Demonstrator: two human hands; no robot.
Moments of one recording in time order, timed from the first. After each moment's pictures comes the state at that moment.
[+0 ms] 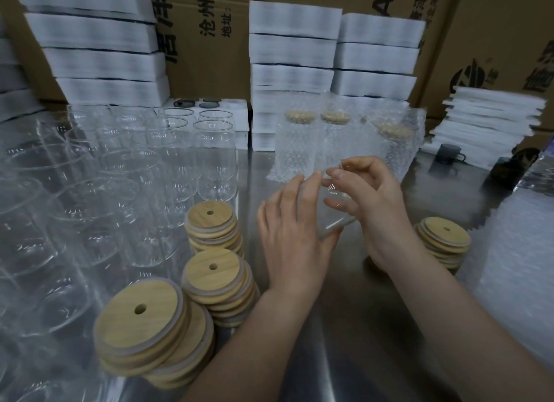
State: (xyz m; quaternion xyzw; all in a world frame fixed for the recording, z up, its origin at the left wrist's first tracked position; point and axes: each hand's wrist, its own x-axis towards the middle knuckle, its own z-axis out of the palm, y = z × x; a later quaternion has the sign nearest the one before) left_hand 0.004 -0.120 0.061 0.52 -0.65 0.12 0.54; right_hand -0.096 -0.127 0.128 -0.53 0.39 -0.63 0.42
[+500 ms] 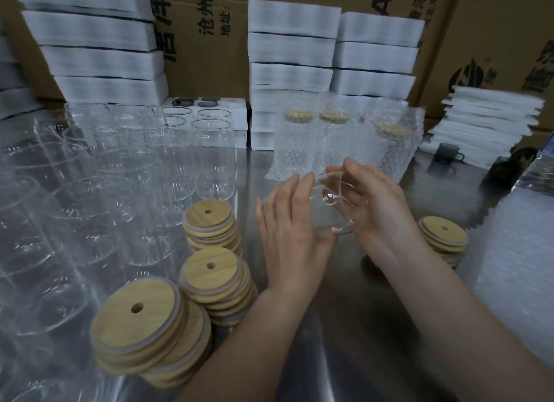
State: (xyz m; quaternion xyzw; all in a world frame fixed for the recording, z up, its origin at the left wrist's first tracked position) left_hand 0.002 -0.122 0.057 0.51 -0.63 0.09 0.57; right_hand -0.102 -0.136 0.126 -0.40 0.34 -0.65 0.55
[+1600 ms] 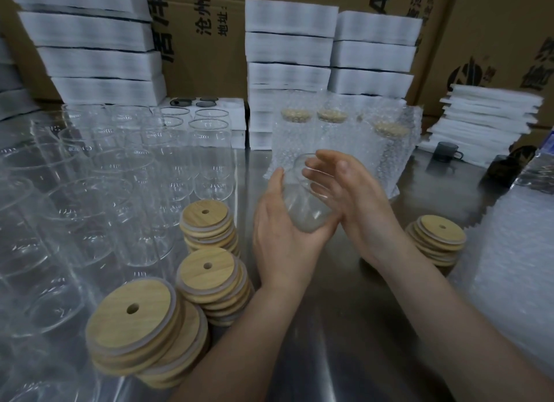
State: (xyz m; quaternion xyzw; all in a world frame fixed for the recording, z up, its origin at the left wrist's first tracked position) left_hand 0.004 -0.121 0.064 0.53 -0.56 -0.09 0.63; right_hand -0.097 -0.138 0.117 -0.57 0.28 -0.59 0.50
